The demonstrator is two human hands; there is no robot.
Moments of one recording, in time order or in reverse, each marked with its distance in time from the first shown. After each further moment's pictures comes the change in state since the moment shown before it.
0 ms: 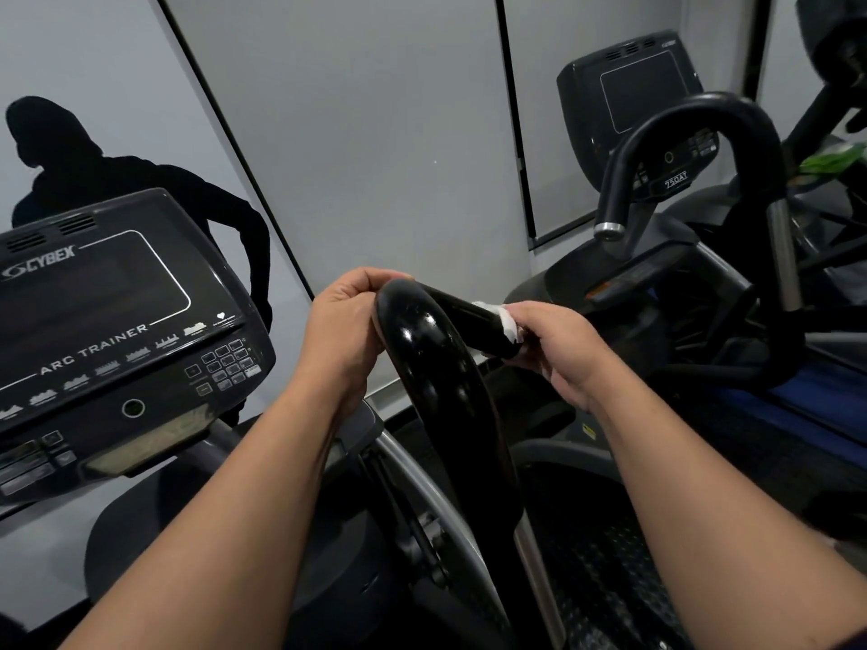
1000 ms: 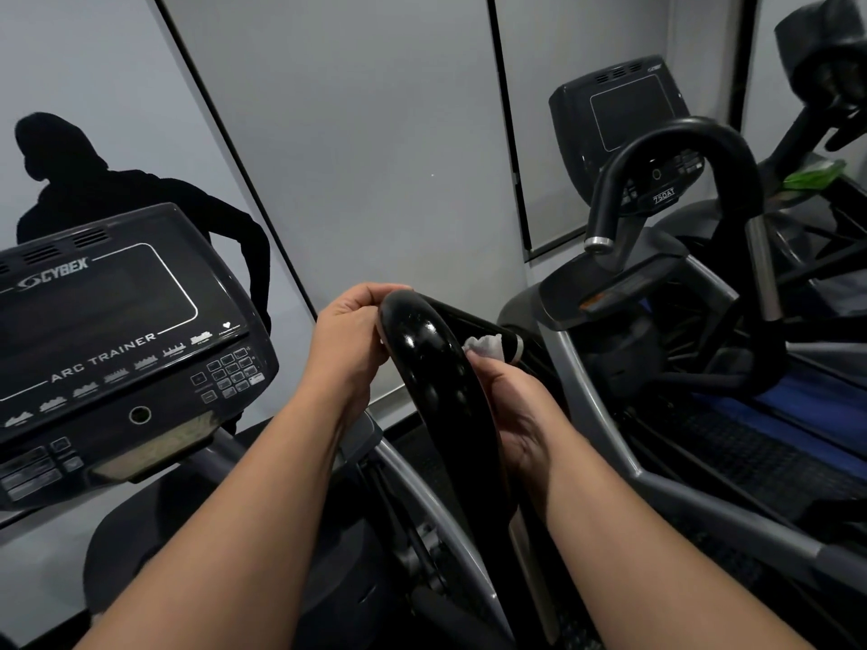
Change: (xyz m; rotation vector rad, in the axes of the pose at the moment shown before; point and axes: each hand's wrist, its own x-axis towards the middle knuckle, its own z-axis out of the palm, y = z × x) left_hand -0.007 0.001 -0.001 0.002 0.027 -0.057; right_hand -0.070 -0.014 0.074 0.668 0.042 0.438
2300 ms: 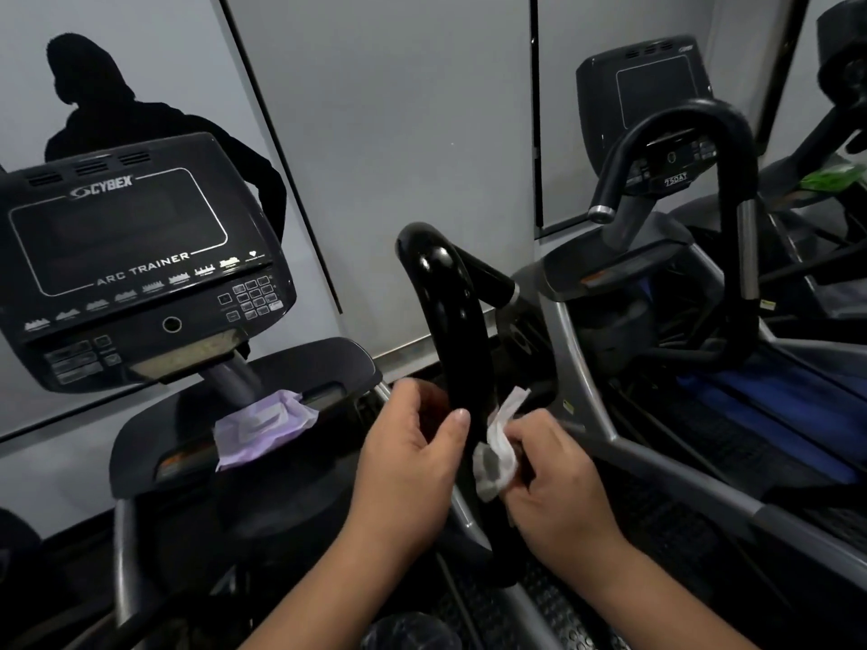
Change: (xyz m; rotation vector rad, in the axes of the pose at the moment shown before) left_hand -0.179 -0.076 -0.009 0.325 -0.022 0.175; right_hand -0.103 0.071 -0.117 -1.351 -0.052 -1.207
